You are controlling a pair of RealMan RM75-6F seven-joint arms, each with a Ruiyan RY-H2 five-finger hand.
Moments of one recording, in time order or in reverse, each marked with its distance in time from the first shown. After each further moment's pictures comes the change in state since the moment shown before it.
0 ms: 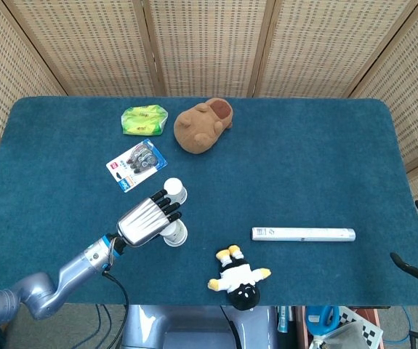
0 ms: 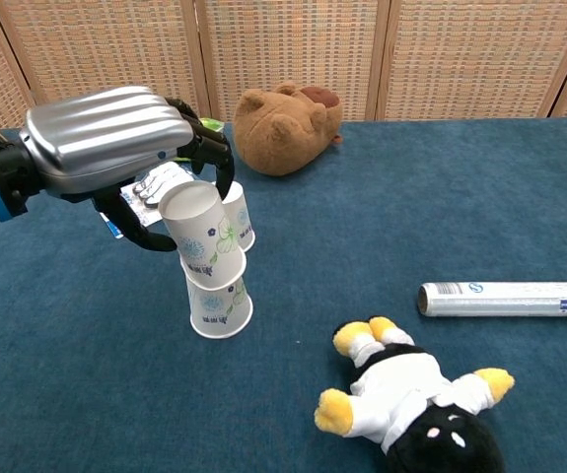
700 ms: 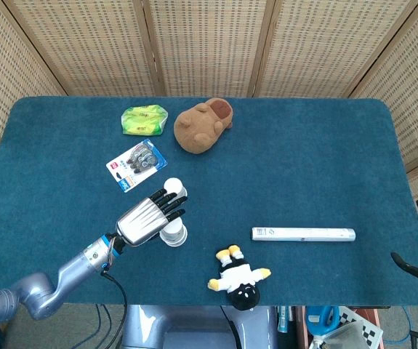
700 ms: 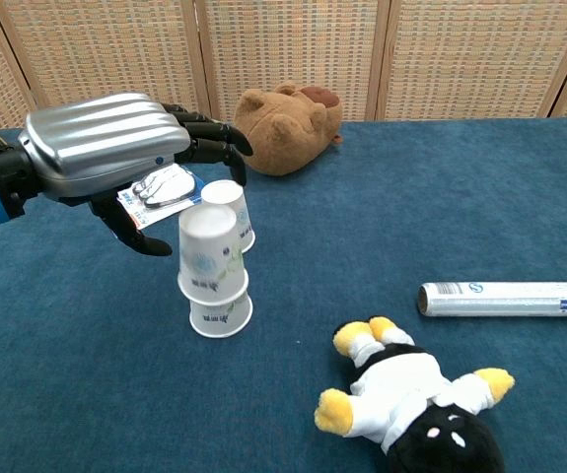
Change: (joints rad) left arm -0.012 0.021 0.016 -0.021 -0.038 -0.012 0.014; right arm 0.000 0.002 0.002 0.000 0.003 -0.002 0.008
